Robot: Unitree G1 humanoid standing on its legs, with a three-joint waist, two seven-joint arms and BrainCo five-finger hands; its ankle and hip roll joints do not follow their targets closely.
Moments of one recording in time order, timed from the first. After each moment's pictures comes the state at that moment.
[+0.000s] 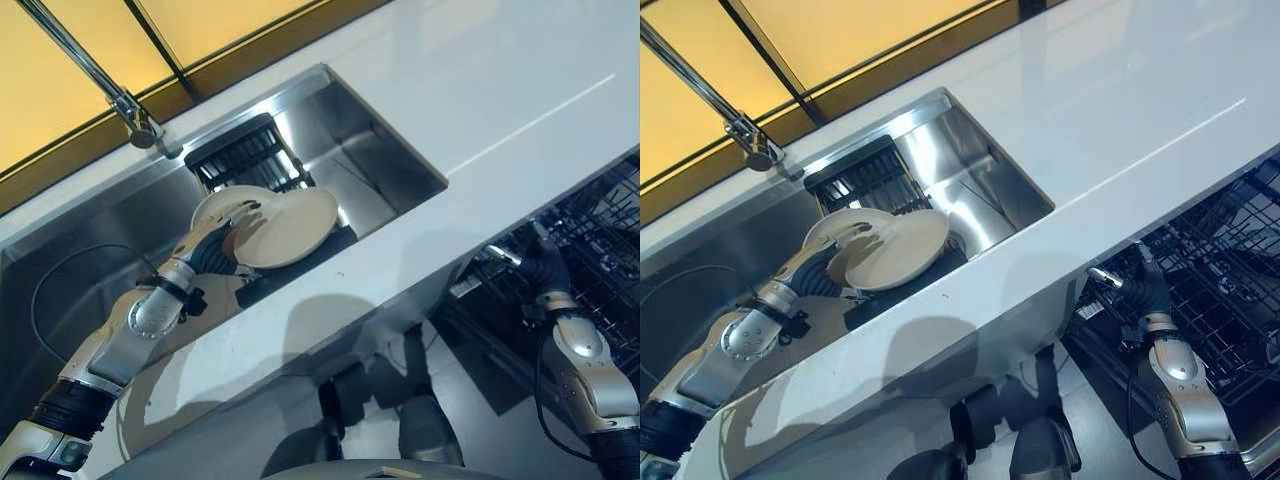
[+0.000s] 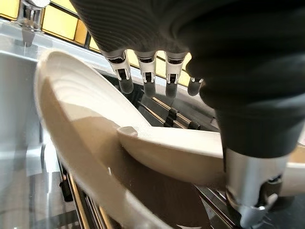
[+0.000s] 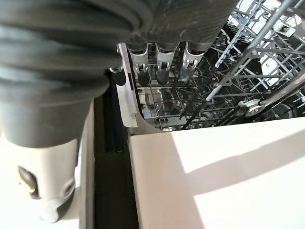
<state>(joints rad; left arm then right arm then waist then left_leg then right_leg) -0.16 0.83 -0.22 0.00 0.24 -0.20 0.08 0.06 -0.62 -0.06 -0.10 0.51 -0.02 -0.16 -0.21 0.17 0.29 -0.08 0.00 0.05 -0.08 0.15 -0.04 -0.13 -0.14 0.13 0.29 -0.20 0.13</state>
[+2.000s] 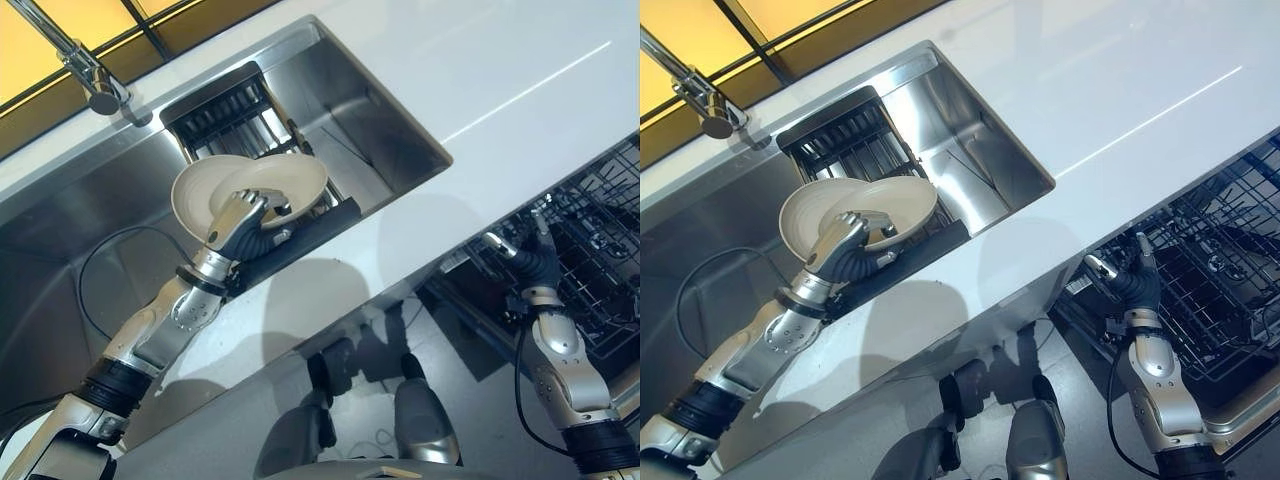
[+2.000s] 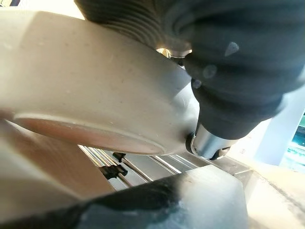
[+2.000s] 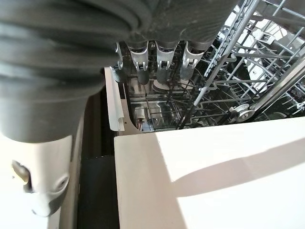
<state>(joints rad) -0.26 0.74 -0.33 0.02 0.45 -0.38 0.38 0.02 -0.56 0.02 -0.07 0.50 -0.12 -0.29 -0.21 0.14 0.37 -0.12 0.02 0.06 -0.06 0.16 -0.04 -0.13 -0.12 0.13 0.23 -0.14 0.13</state>
